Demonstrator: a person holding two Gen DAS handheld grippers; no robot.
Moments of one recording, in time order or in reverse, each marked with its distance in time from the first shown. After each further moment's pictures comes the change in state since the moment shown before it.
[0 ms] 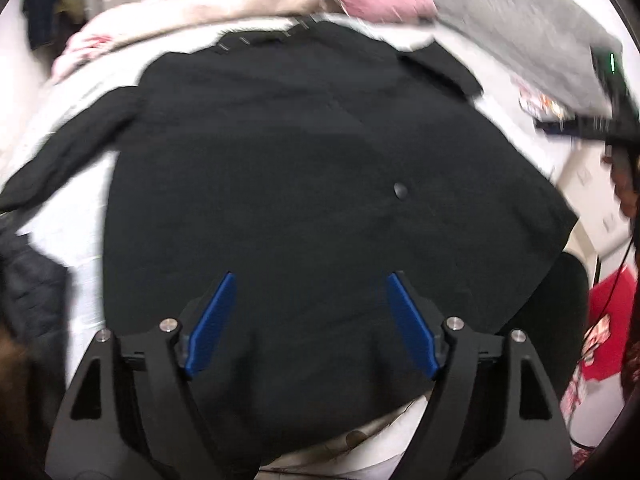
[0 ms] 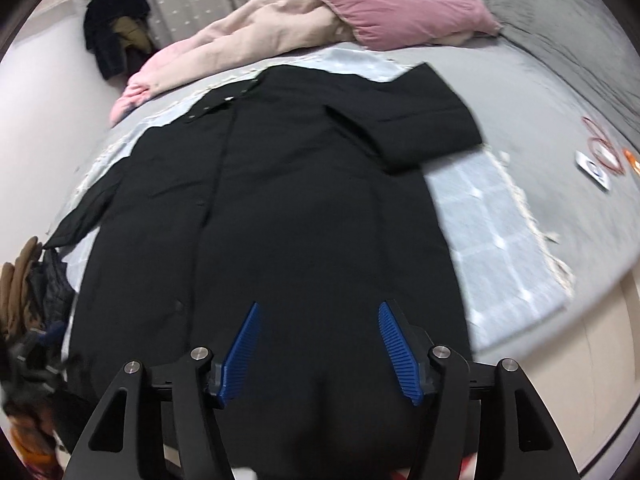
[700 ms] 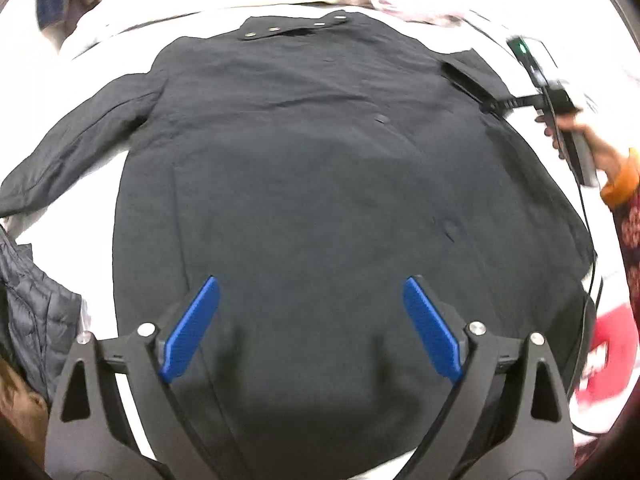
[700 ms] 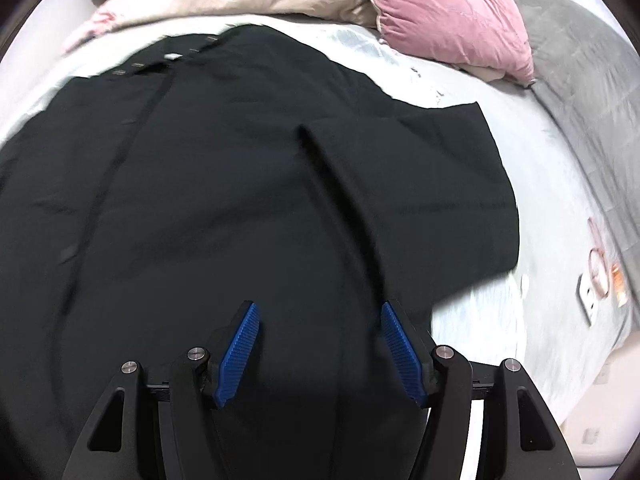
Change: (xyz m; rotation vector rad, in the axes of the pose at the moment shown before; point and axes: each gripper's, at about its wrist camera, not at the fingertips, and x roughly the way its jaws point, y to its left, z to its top) left arm 0.011 0.058 0.057 -0.121 0.019 0.041; right arm 0.172 -0.005 0.146 -0.237 0.089 -0.320
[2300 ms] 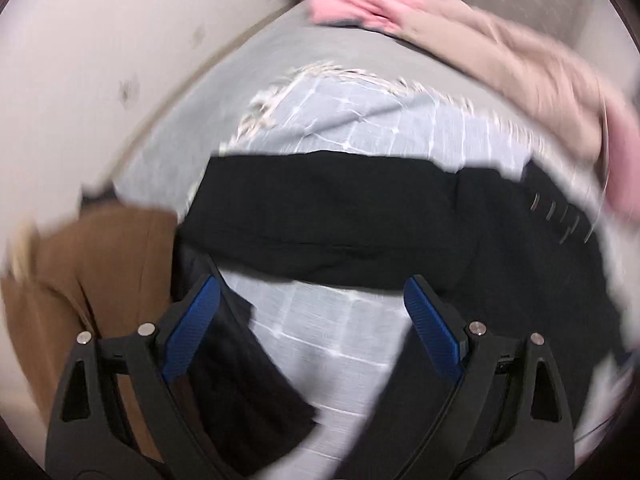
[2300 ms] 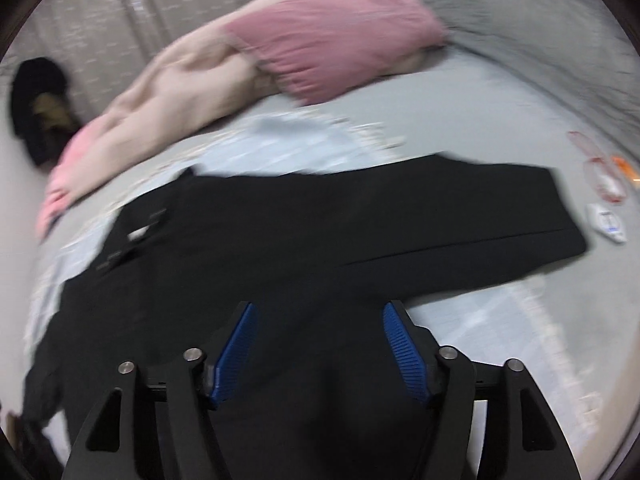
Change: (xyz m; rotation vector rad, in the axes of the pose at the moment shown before) left arm -0.094 0.285 0.111 -0.711 -0.035 0.356; right arm -0.015 -0.064 0.076 0.491 -0.163 0.201
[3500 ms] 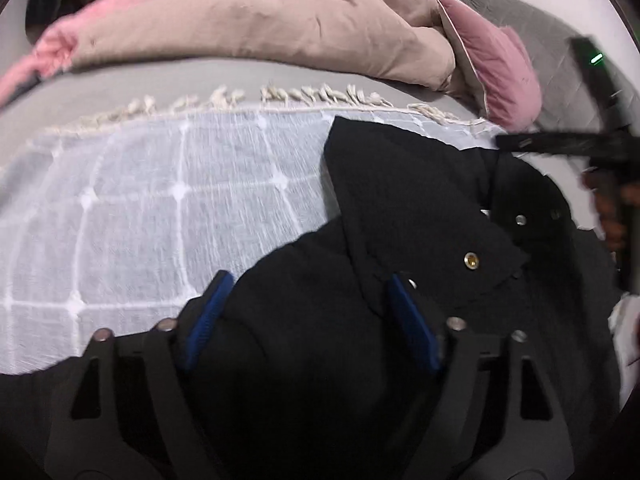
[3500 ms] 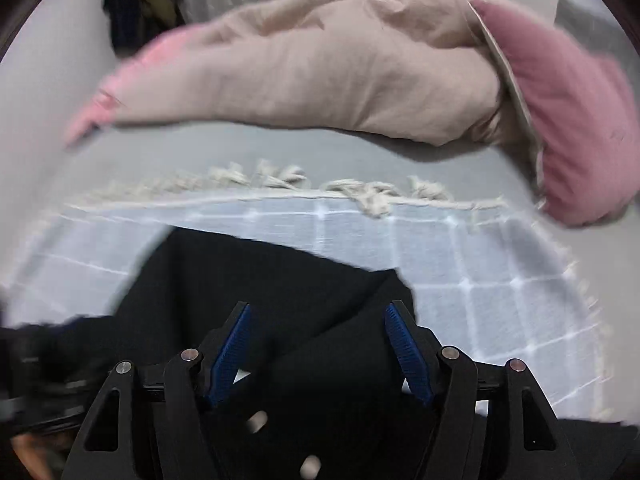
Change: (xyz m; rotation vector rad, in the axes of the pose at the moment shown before) left arm 0.259 -0.337 0.038 0.601 -0.100 -0.517; right arm 0.236 0.259 0.158 -0.490 0.050 0.033
